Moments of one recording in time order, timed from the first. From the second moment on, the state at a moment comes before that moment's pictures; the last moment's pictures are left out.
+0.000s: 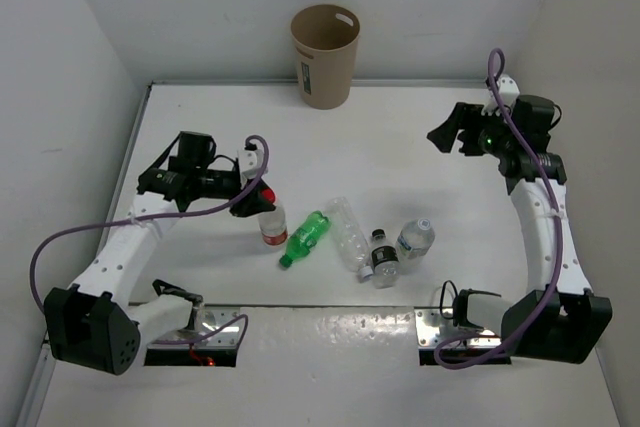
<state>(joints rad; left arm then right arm) -0.20 1.11 0.95 -0.67 0.96 0.71 -0.16 1.18 1.09 -0.42 -0.53 0.12</state>
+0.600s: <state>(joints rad) -0.24 1.70 1.87 -0.13 0.63 0.13 -0.17 1.01 0.97 -0.51 -0.50 -0.01</state>
